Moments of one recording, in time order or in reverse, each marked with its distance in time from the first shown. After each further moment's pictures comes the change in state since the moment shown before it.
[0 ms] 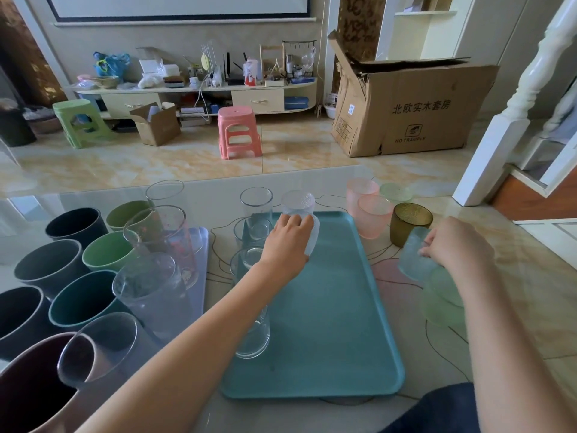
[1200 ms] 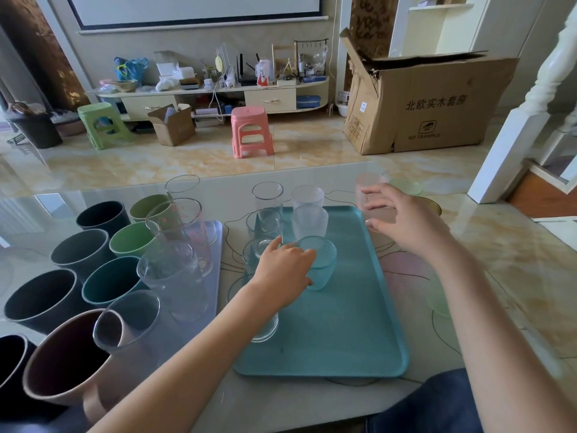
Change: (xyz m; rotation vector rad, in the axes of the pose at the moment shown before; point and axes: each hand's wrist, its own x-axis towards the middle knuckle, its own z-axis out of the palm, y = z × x) left_hand -0.060 0.000 -0.009 0.240 -0.127 0.094; right_hand -0.043 -0.044 -0.003 0.344 0.000 -0.721
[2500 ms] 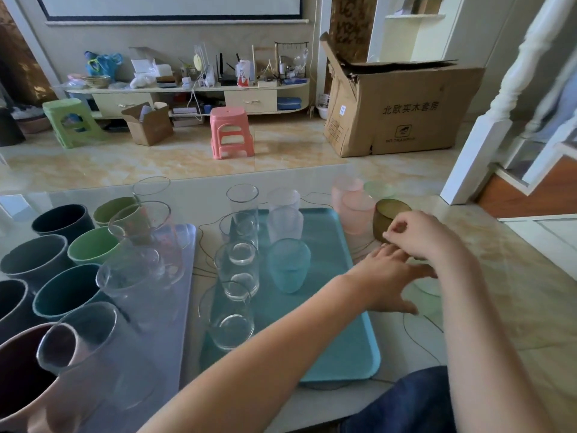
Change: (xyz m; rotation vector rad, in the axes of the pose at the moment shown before) left_hand 0.063 0.139 -0.014 -0.304 -0.051 0.520; right_hand -0.005 0.041 -0.024 -0.239 -0.092 0.480
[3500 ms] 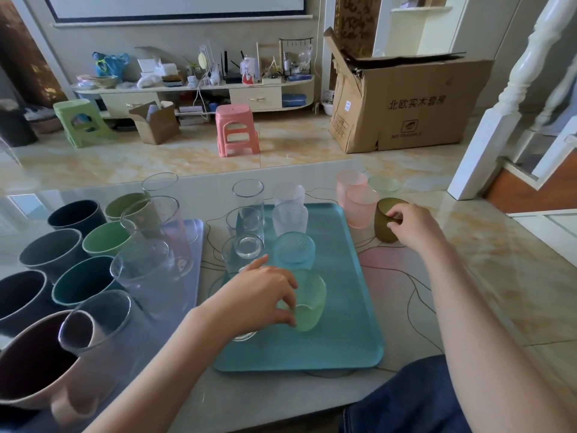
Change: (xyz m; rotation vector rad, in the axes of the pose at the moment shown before) left_hand -0.159 -0.053 -0.031 0.059 -0.121 -0.338; right_hand 0.039 0.021 0.035 0.139 0.155 -0.084
